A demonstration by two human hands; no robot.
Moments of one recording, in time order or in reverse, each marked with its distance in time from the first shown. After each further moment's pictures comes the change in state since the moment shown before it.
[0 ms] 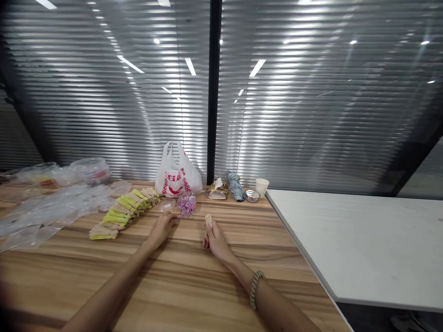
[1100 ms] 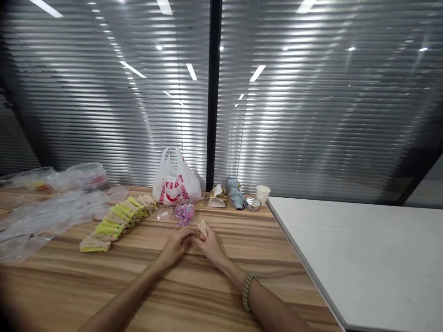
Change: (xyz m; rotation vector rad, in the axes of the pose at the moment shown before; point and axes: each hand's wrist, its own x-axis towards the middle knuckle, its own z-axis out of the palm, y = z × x) left_hand -0.007 0.055 0.025 -0.484 -0.079 0.230; right_hand 0.031 0.001 0.006 -0.076 0.000 -0.115
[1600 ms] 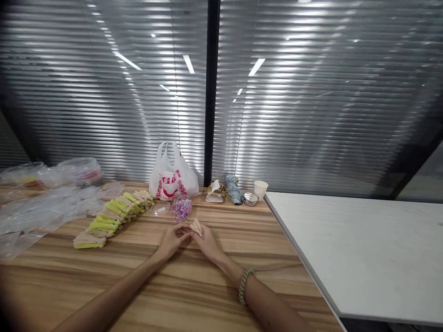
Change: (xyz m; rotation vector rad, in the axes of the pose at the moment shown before) left_hand 0.004 -0.002 0.008 -0.380 0.118 -0.300; right_hand -0.005 -0.009 -0.004 -0.152 -0.093 -0.050
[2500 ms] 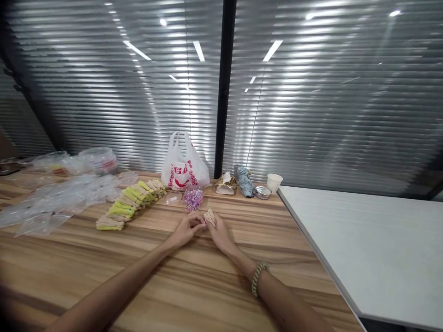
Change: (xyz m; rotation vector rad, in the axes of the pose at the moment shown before) left_hand -0.007 0.008 -0.001 0.081 -0.126 0.162; right_hand -0.004 0.013 -0.002 -0.178 0.131 0.014
